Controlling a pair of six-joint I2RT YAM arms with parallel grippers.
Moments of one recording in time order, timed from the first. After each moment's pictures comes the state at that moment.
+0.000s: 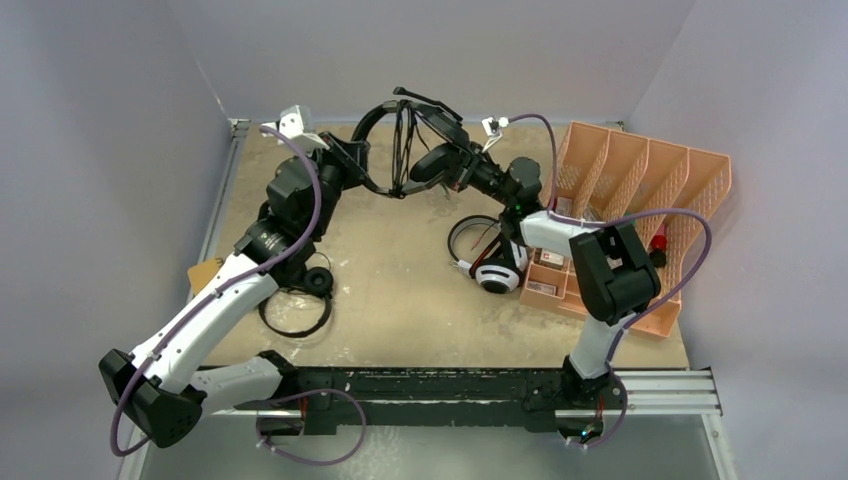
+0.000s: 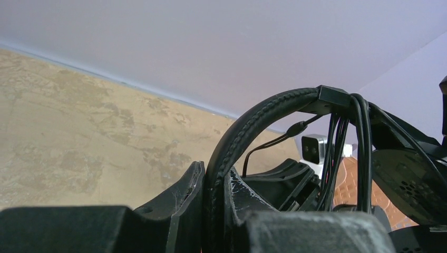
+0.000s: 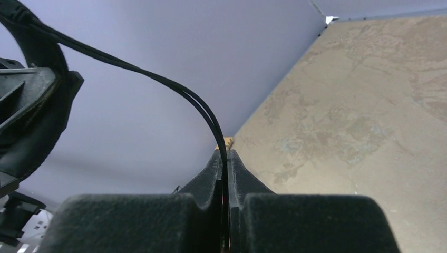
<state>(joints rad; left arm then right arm) -0.61 1.10 1.14 -0.03 -0.43 -0.62 0.39 1.80 1.02 1.00 -0.62 0.98</state>
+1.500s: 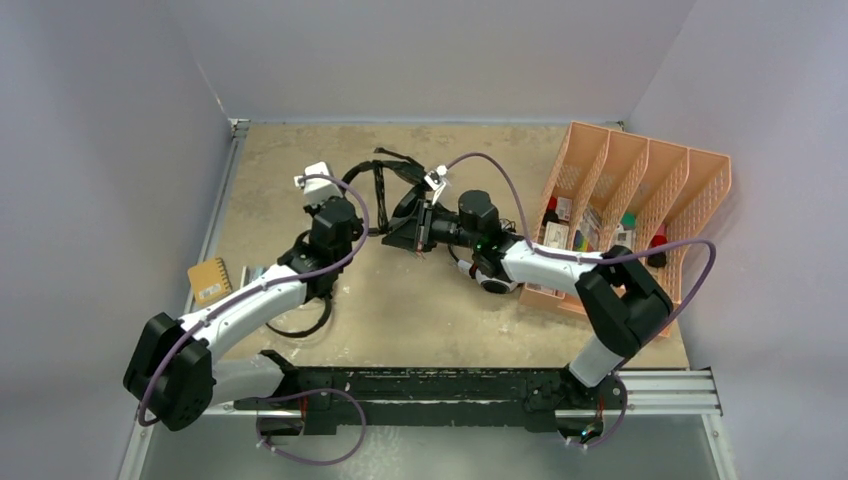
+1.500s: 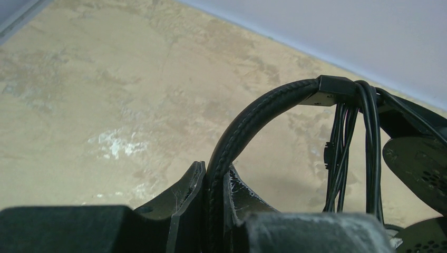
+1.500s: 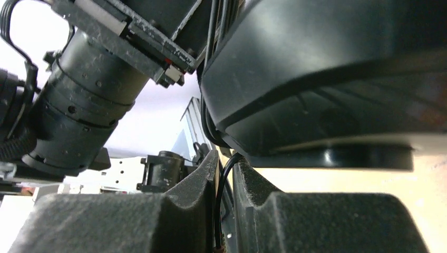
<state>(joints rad) -0.61 1.20 0.75 0.18 -0.76 -0.47 0.71 1.62 0.88 0.62 -0.52 0.91</state>
